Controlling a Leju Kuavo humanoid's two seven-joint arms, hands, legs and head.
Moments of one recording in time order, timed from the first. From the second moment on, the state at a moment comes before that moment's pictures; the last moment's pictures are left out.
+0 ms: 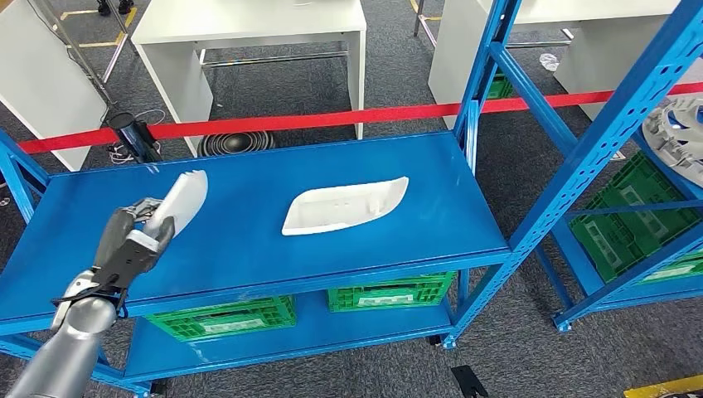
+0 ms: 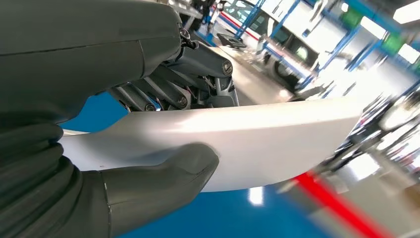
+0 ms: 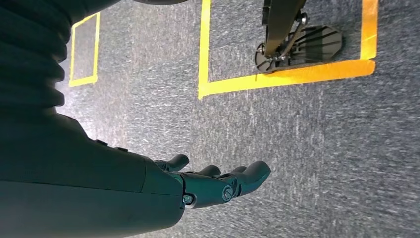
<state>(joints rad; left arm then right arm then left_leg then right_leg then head) -0.53 0.22 -0.32 -0.83 -0.13 -0.08 -0.68 -0.03 0.10 -0.54 -0.16 0.39 -0.04 0.08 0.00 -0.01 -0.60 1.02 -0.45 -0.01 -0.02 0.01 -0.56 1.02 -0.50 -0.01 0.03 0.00</state>
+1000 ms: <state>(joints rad) 0.10 0.07 0.11 -1.82 0.68 -0.79 -0.56 -0.03 0.07 -0.54 -0.16 0.46 -0.03 0.07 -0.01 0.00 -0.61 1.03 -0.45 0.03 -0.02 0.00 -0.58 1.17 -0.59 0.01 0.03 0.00</state>
